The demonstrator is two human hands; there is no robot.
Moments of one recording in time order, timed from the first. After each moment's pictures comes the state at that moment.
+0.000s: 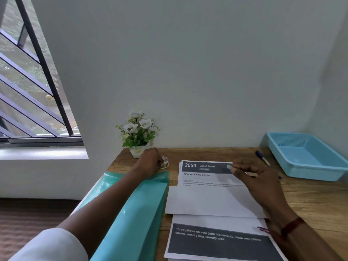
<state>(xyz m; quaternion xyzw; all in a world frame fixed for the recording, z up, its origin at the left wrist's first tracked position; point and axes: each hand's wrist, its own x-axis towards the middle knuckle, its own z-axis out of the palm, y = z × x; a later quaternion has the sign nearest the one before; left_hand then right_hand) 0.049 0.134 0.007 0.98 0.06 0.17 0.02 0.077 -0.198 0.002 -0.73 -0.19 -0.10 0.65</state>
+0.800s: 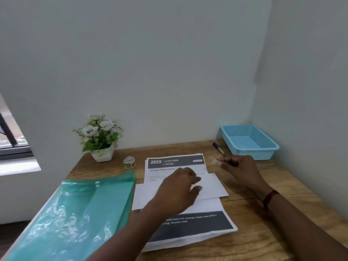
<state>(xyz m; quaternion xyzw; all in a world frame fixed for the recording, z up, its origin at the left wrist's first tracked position) 0.000 -0.064 0.001 0.97 -0.16 0.15 0.13 0.094 -0.274 -0.006 -0.78 -0.19 -0.11 0.58</state>
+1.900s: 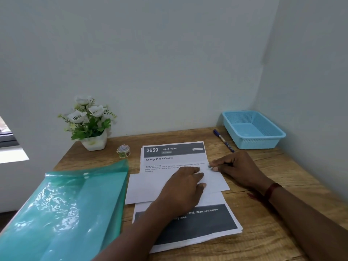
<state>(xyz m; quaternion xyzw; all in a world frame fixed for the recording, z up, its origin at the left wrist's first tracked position) 0.008 -0.077 -0.025 0.98 -0.13 0.07 0.14 0.114 -0.276 -0.032 -0.86 -0.29 -0.05 0.41</state>
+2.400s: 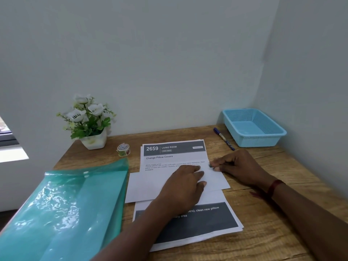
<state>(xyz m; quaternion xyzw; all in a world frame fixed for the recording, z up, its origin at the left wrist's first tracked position) 0.009 -0.077 -0.027 0.98 -0.14 0.07 0.13 0.115 -0.280 -0.030 -0.86 -0.31 -0.01 0.41</state>
